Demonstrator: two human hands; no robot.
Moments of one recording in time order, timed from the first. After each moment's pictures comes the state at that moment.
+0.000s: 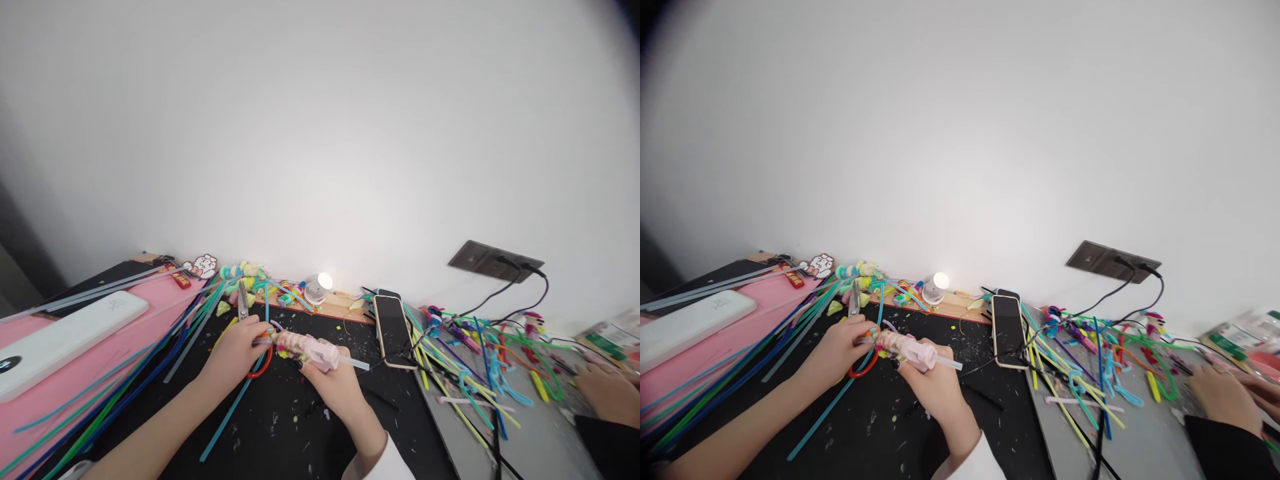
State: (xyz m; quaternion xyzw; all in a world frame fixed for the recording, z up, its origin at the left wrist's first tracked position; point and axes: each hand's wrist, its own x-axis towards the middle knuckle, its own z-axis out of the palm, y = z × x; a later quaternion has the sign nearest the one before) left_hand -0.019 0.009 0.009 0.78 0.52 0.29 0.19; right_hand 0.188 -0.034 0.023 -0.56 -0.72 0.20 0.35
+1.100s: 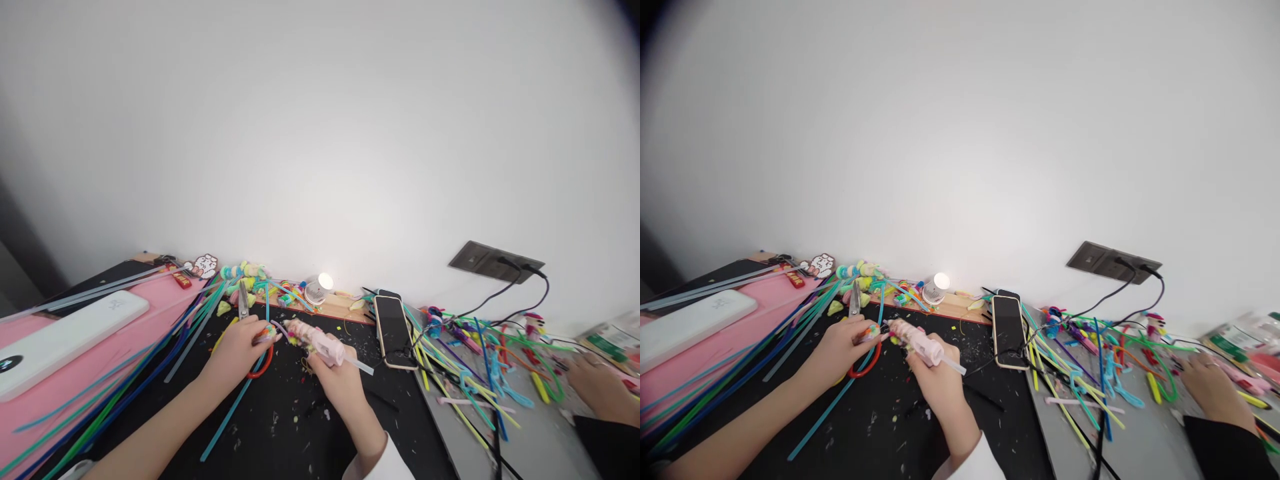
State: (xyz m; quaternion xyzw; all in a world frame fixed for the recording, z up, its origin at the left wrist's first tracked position) left_hand -0.017 0.013 0.003 0.77 0.53 0.32 0.16; right_hand 0.190 -0.030 0.018 -0.56 -0.70 0.19 0.40
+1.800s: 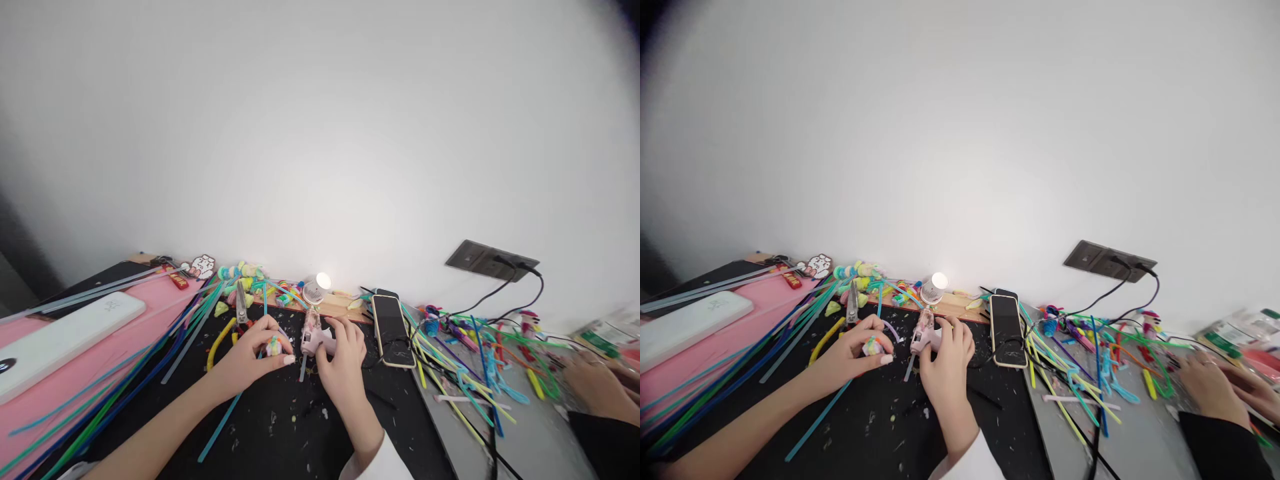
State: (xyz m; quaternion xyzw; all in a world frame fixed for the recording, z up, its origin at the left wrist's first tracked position) left_hand -0.008 -0.003 0.014 0.70 0.39 0.38 0.46; right_hand 0.197 -0.026 0.007 -0.64 -0.67 -0.01 0.38
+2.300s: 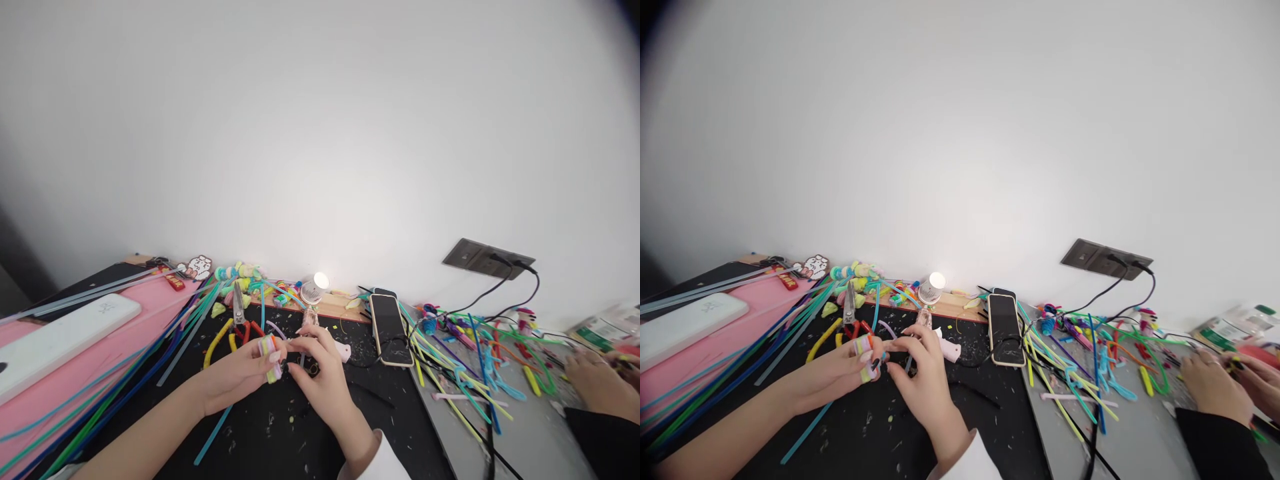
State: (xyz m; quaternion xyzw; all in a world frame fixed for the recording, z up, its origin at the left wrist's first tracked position) left_hand -0.004 -0.012 0.016 0.41 0.22 0.36 0.81; right_hand 0.181 -0.036 0.013 -0.44 -0.75 0.19 0.45
